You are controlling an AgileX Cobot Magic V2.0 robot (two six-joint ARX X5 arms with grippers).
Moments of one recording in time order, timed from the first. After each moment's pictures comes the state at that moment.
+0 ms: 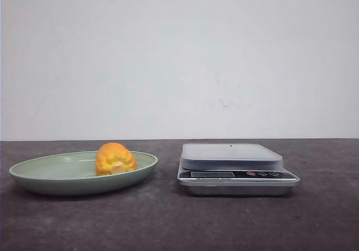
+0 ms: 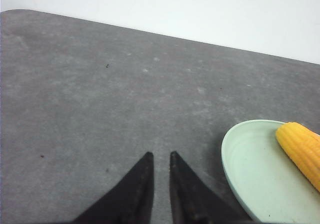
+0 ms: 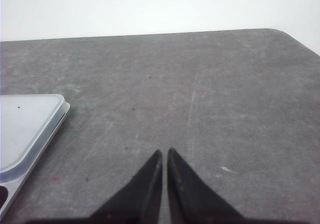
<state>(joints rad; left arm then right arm) -0.03 0.00 0.03 -0.18 -0.07 -0.18 -0.01 0.00 0.01 -0.17 -0.05 0.10</state>
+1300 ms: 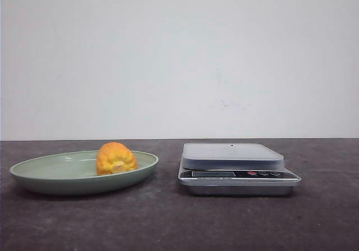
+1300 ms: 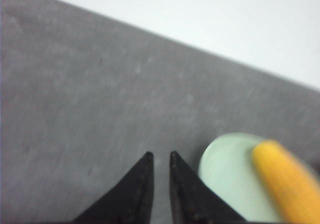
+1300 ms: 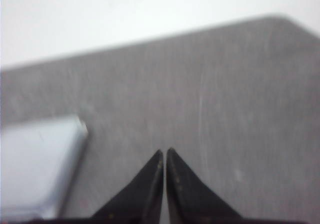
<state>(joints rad) -0.04 0.11 0.22 -0.25 -0.05 -0.34 -0.01 0.13 0.23 -0.23 -0.05 0.26</state>
